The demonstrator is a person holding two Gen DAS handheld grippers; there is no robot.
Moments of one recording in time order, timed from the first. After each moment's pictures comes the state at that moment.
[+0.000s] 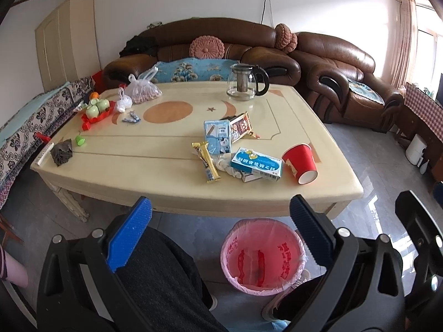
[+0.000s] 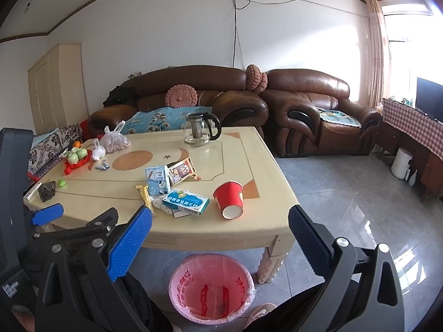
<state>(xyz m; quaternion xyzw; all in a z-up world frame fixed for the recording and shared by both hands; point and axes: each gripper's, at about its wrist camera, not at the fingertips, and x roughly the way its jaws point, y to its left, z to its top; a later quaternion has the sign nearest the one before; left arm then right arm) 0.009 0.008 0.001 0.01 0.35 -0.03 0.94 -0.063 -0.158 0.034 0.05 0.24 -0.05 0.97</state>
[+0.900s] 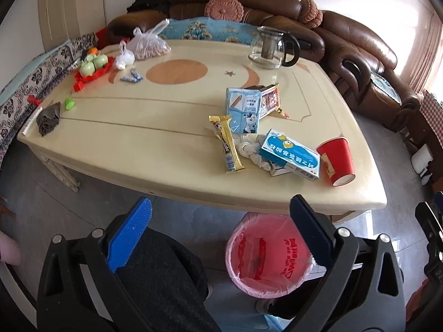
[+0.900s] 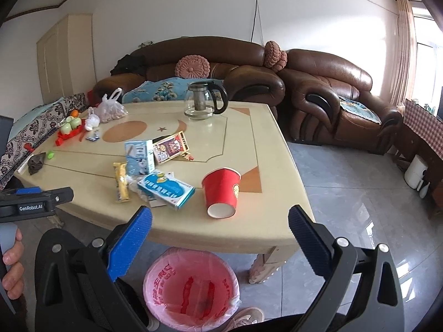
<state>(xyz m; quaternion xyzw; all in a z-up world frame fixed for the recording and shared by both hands) 0.105 0.047 -0.055 -0.04 0.45 -0.01 0.89 0.045 -0.202 -0.027 0.01 0.31 0.00 0.95</state>
